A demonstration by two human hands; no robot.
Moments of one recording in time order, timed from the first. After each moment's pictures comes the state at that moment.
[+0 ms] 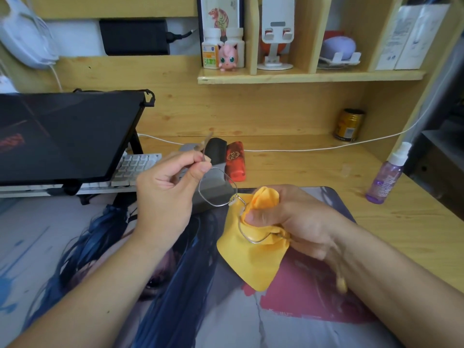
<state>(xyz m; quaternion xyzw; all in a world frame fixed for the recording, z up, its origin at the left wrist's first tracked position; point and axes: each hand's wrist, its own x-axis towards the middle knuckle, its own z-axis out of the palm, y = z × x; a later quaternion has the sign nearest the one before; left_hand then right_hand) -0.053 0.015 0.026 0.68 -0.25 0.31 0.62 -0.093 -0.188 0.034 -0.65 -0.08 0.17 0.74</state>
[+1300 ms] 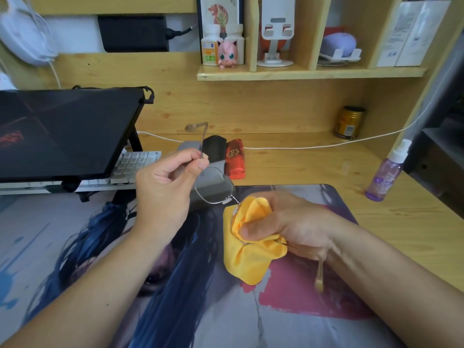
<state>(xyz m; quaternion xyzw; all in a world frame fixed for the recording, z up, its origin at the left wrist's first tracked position) -0.051 0.015 0.025 0.68 -0.19 0.28 0.65 -0.097 -0.184 0.032 -0.68 -0.09 0.23 0.69</state>
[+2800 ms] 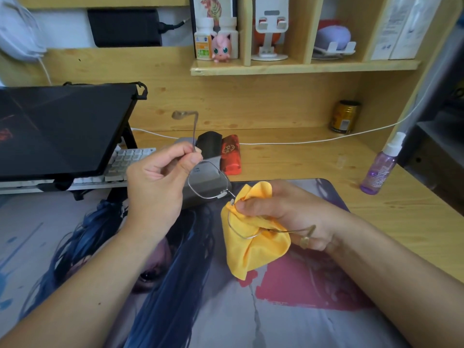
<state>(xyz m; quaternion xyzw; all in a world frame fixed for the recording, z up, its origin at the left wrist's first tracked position) -0.050 0.016 0.026 0.66 -0.21 0.28 0.66 -0.101 -0.187 0.042 -0.68 -0.10 0.20 0.70</state>
